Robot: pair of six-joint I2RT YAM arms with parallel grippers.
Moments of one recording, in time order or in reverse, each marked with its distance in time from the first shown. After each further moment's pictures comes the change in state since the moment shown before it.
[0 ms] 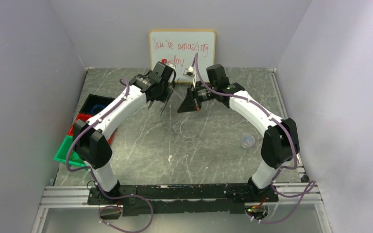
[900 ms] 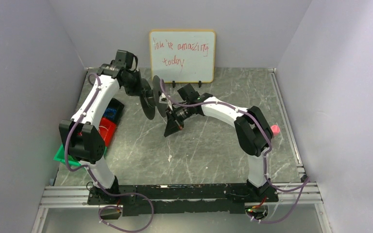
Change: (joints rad) left arm 0.355 0.000 0.051 -0.124 0.509 -0.340; right arm 0.204 0.271 0.046 -0.082 0.004 -0.164
